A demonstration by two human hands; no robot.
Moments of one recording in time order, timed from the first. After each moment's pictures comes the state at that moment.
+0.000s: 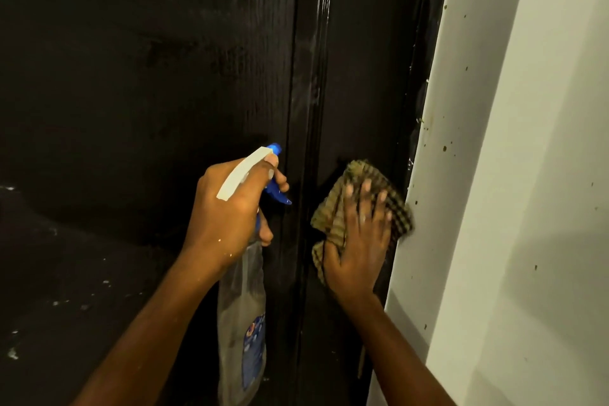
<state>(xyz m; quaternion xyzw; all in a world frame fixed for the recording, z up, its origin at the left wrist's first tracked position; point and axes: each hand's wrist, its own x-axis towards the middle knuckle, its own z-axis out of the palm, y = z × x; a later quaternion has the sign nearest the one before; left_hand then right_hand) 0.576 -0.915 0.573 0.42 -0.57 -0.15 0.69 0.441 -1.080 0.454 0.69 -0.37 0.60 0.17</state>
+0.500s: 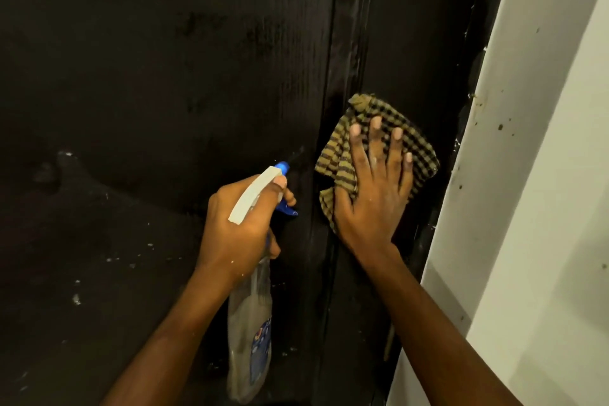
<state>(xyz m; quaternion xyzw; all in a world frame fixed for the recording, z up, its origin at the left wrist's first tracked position) 0.587 -0.897 0.526 0.48 -0.52 -0.10 0.70 0.469 -1.064 0.509 0.71 -0.31 0.59 0.22</state>
